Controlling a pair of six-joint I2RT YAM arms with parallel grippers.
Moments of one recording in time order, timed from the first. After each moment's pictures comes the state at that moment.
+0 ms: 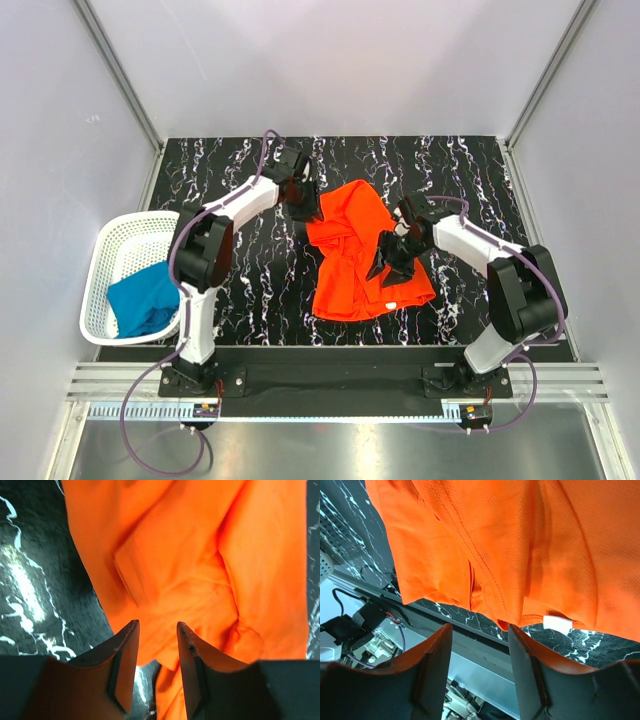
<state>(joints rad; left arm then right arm) -0.45 2.09 1.65 -0.57 0.23 -0.52 0.37 1.63 1.04 -0.73 -0.49 0.59</state>
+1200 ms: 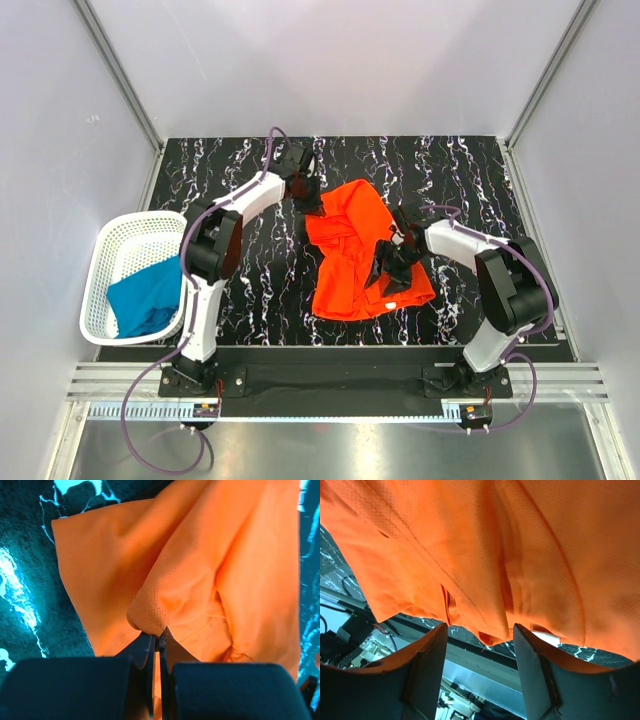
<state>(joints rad) -0.45 2.22 1.79 -0.57 0.23 -0.55 0.39 1.69 0.98 -0.66 -0.45 0.64</state>
